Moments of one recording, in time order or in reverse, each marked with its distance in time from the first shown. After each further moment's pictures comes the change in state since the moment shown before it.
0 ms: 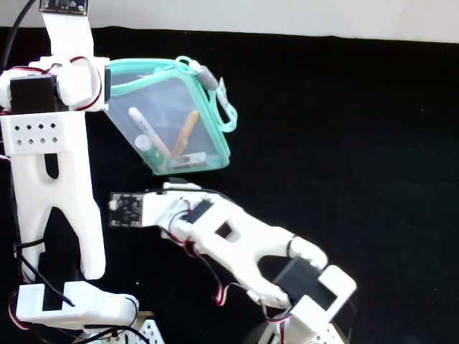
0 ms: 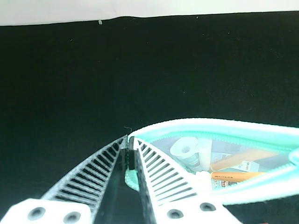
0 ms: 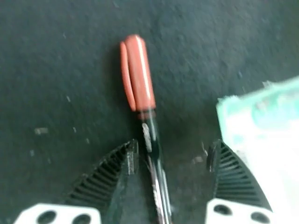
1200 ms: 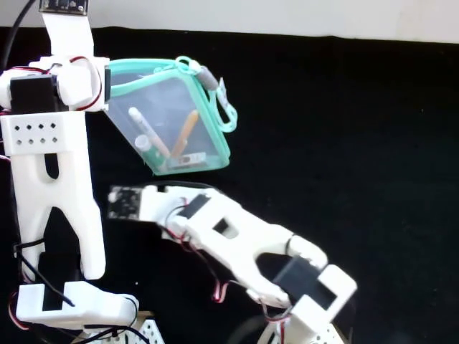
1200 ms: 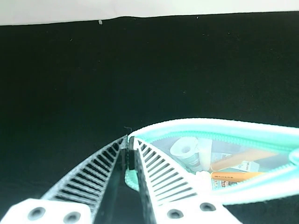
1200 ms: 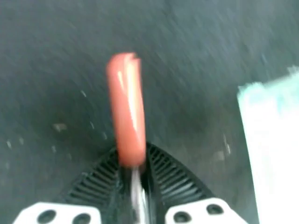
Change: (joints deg) left arm 0.0 0.0 0.0 0.0 0.0; right arm 1.1 -1.9 -1.9 10.2 -6.0
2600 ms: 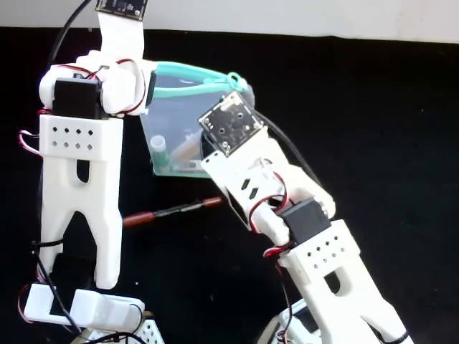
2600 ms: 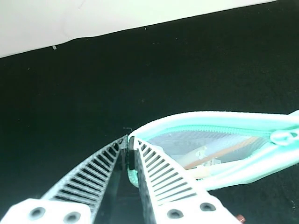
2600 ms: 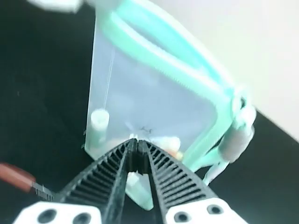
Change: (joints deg) left arm 10.4 0.0 -0.1 -0.6 0.0; right arm 16.4 -48.3 1.8 11.2 -24.1
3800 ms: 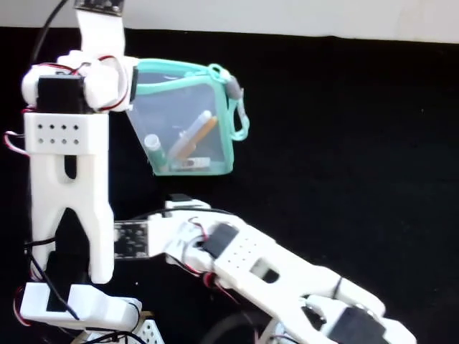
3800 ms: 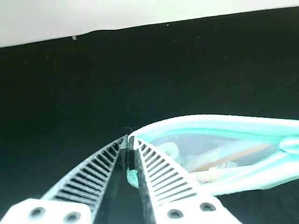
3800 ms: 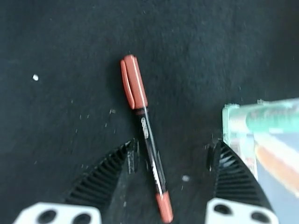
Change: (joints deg) left arm -4.9 2.5 -0.8 0.0 0.0; right arm -23.0 22.9 11.3 -7.6 29.7
